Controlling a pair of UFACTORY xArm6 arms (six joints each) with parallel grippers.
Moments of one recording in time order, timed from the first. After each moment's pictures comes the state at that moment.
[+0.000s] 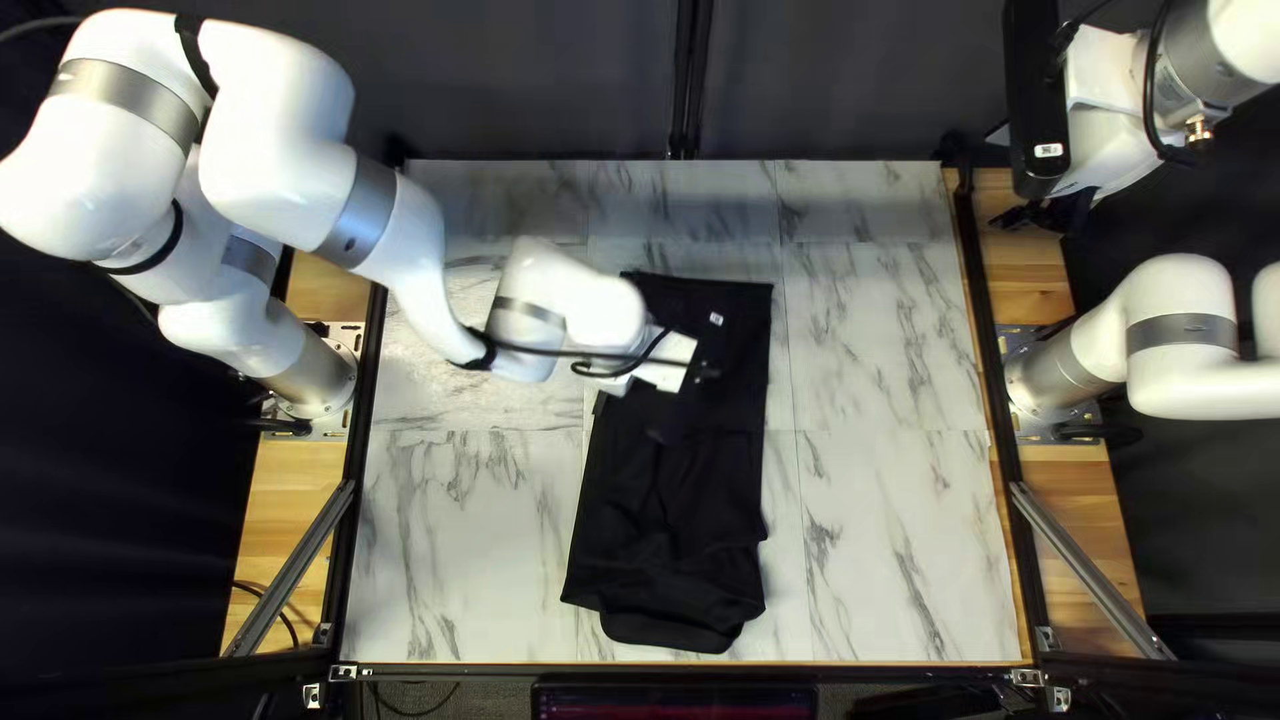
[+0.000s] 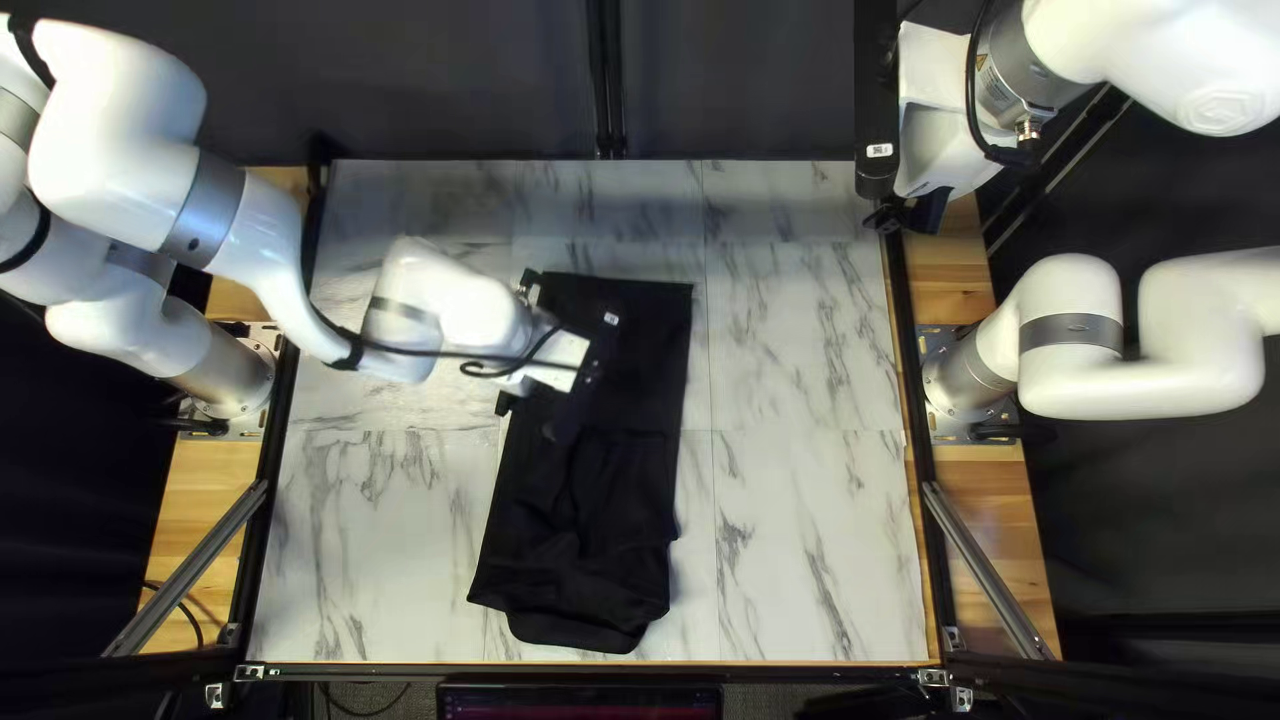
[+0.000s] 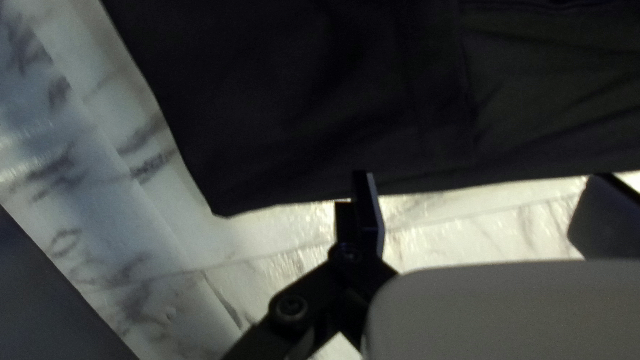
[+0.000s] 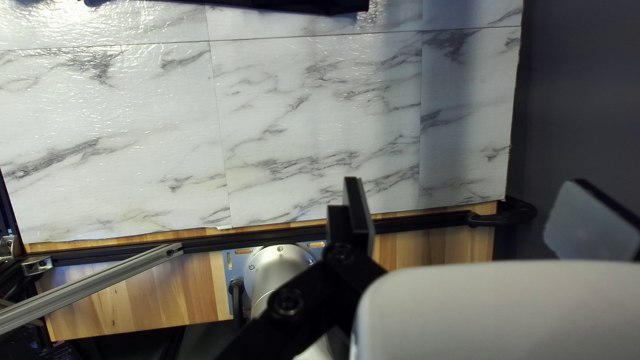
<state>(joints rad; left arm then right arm) -0.09 0.15 -0.81 0.39 0.62 0.01 -0.19 -0.95 -0.86 -0.10 1.55 -0.18</state>
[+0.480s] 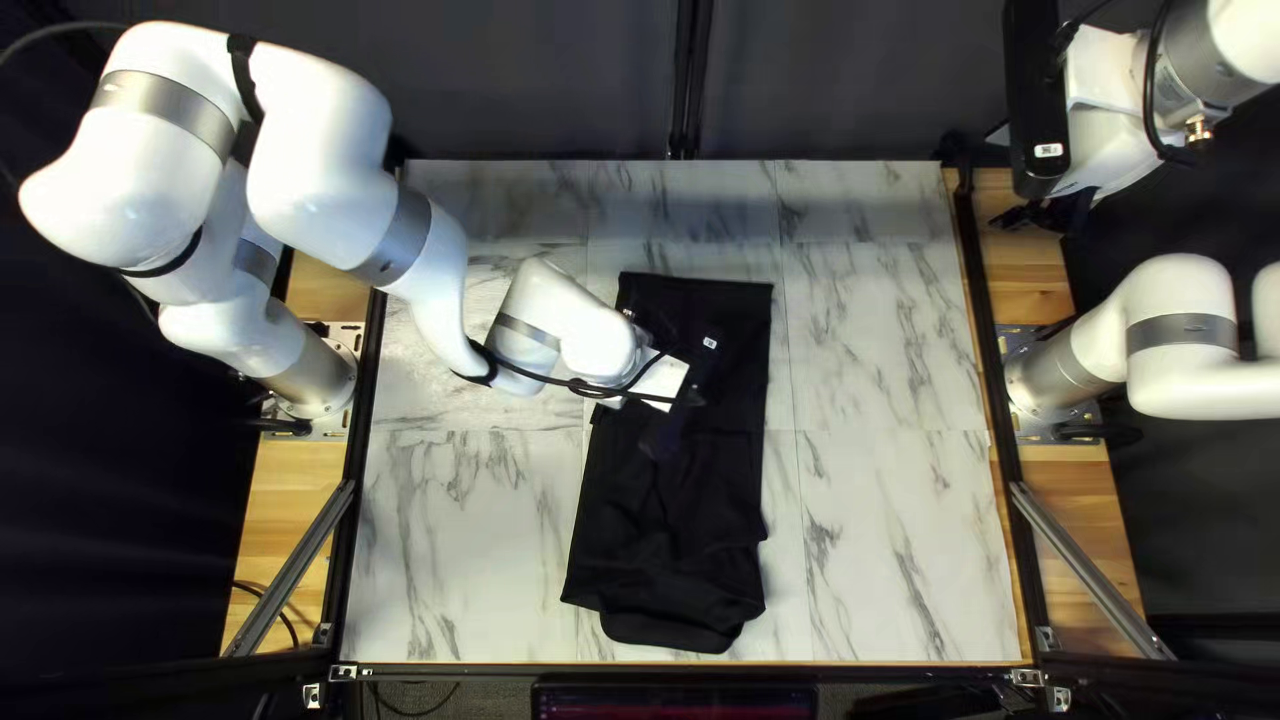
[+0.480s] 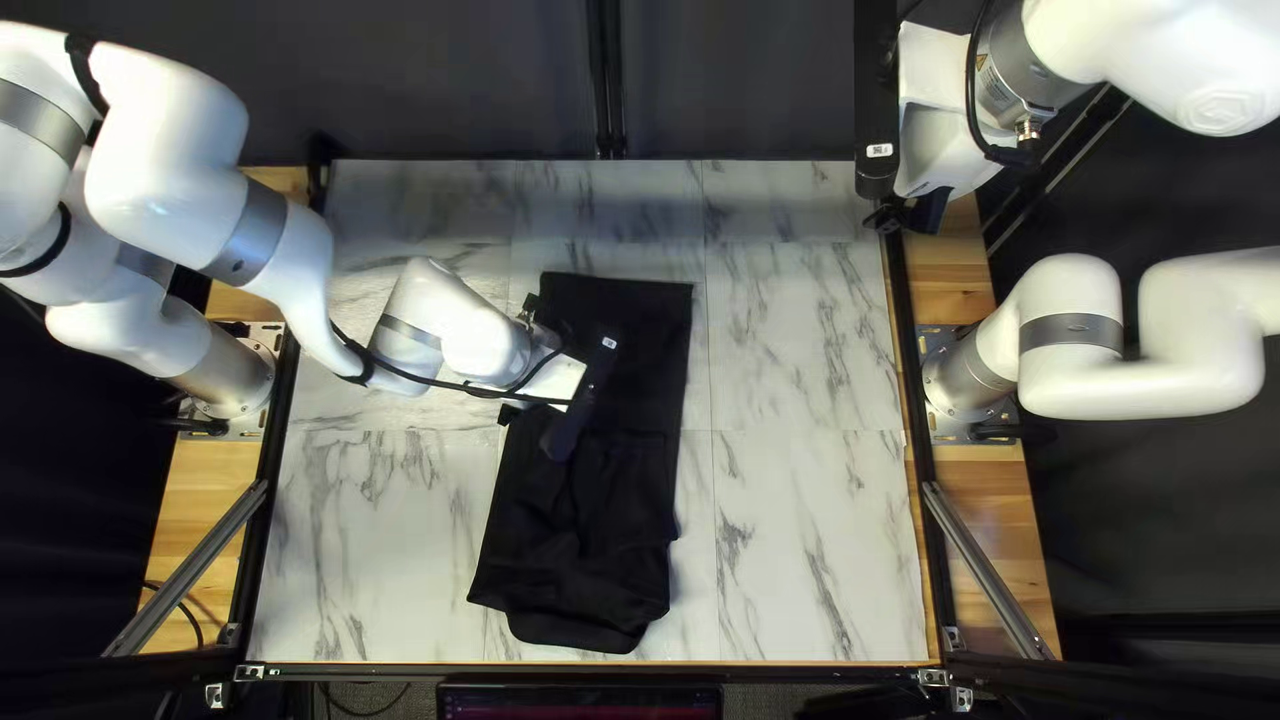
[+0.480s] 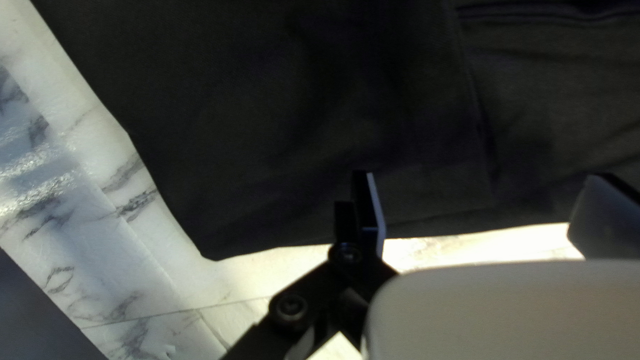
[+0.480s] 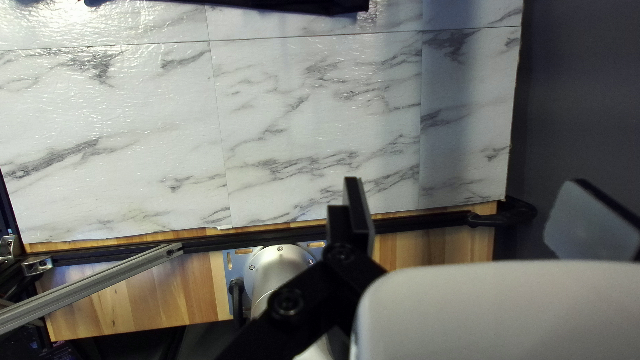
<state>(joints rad) -0.05 0.19 -0.77 0.46 0.53 -0.02 -0.19 -0.95 -0.86 -0.10 1.55 -0.18</state>
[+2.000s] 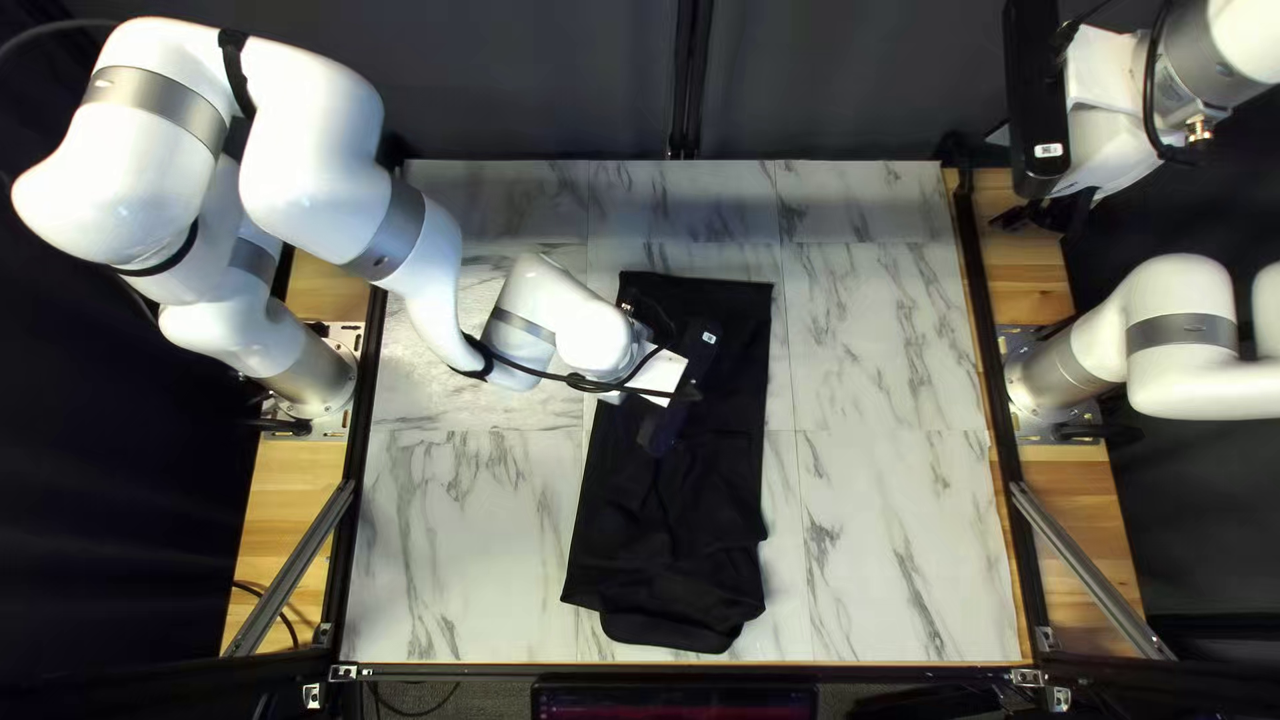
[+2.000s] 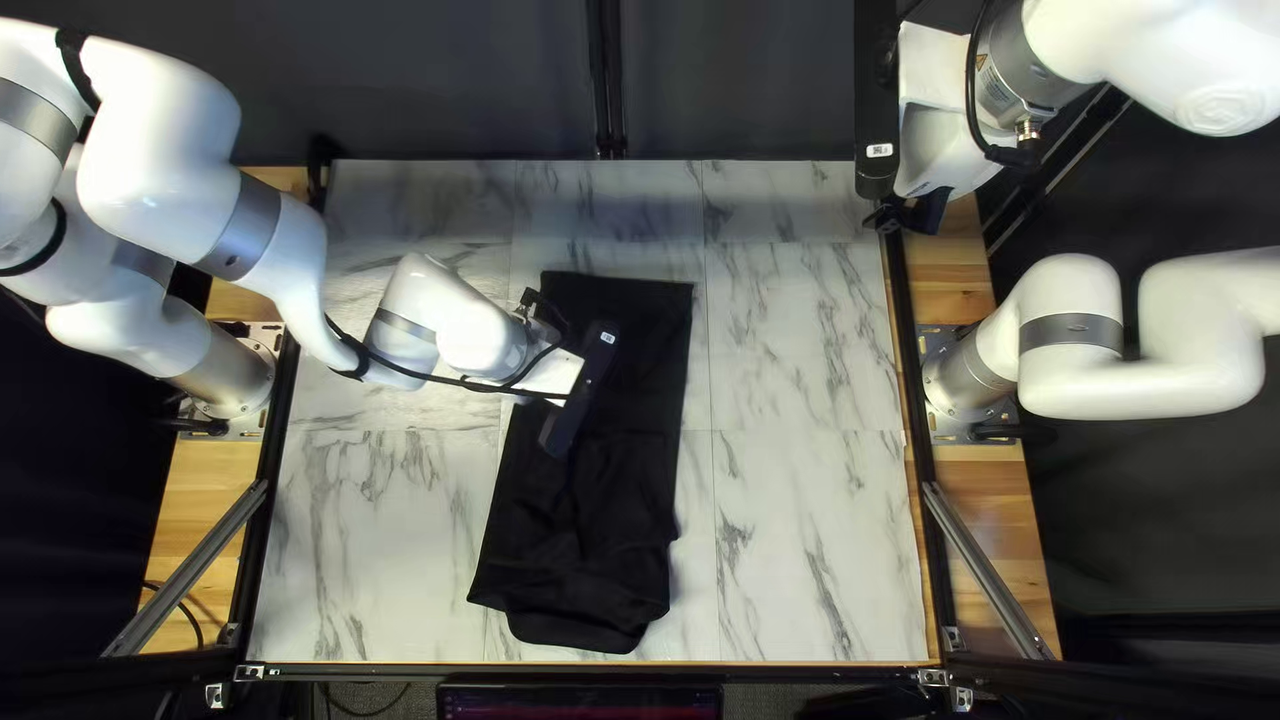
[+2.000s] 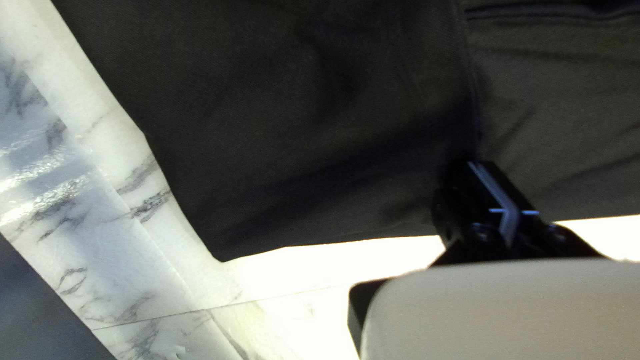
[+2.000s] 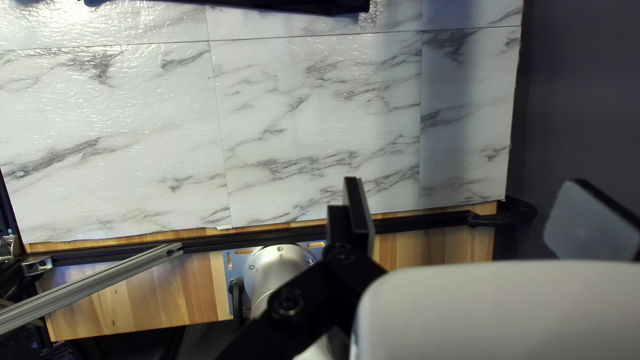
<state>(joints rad) -0.09 0.15 -0.80 0.43 0.60 -0.01 -0.19 -0.95 -0.86 -0.10 1.55 -0.18</state>
